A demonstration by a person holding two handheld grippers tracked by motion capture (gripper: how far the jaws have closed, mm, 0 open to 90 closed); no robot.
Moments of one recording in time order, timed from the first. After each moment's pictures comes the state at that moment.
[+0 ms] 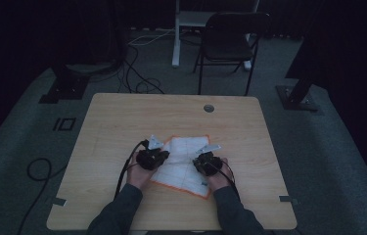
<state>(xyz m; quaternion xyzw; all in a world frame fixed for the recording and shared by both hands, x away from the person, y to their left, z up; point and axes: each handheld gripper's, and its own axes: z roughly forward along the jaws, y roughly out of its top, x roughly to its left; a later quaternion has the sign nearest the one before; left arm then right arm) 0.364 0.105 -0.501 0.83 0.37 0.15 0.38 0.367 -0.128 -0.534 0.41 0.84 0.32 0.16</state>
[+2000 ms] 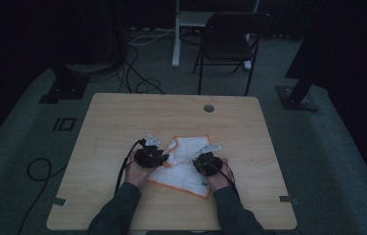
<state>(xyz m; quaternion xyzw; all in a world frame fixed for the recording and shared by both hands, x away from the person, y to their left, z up) 0.381 0.119 -0.514 0.83 0.41 0.11 0.37 0.366 -0.128 -0.534 0.41 0.84 0.33 0.16</state>
